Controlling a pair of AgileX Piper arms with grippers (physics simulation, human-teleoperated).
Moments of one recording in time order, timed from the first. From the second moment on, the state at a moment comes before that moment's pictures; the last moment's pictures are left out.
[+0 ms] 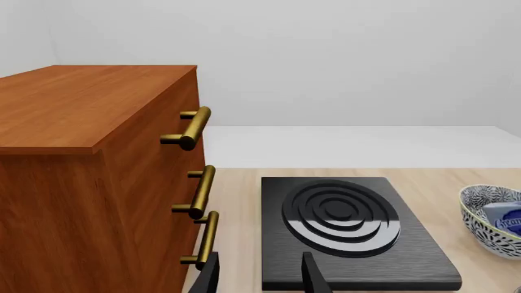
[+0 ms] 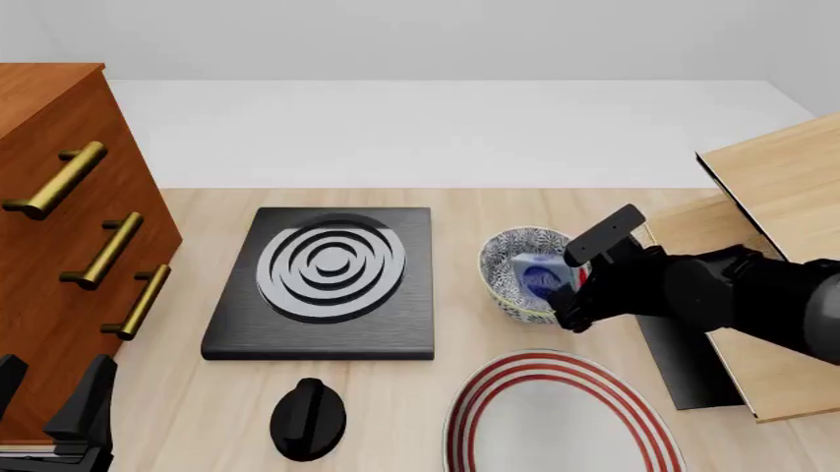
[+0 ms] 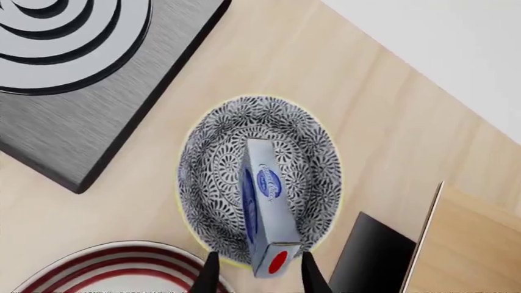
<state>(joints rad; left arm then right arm) 0.00 0.00 0.00 0.00 0.00 0.27 1.46 -0.78 0.22 -0.36</state>
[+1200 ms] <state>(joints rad) 0.00 0.00 0.00 0.00 0.00 0.38 1.08 -0.77 0.34 -0.20</state>
